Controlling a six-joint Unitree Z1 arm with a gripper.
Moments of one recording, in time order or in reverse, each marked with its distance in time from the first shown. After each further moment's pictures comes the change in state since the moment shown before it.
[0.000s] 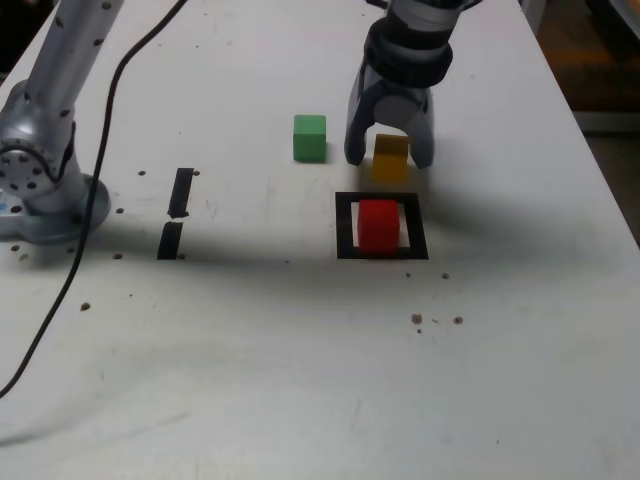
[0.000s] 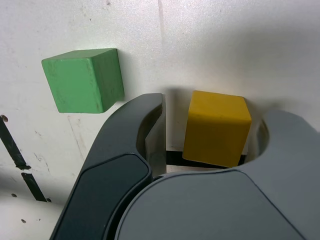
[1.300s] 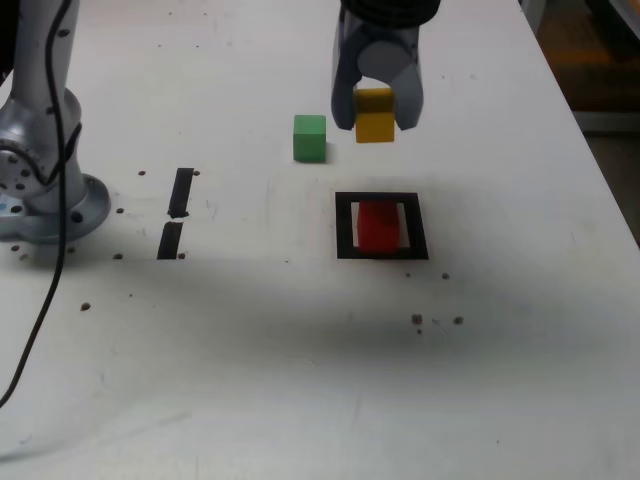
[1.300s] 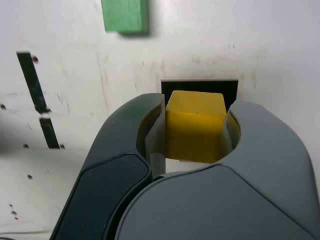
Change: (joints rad) arm -0.187 -0.194 -0.081 0.178 0.024 -0.237
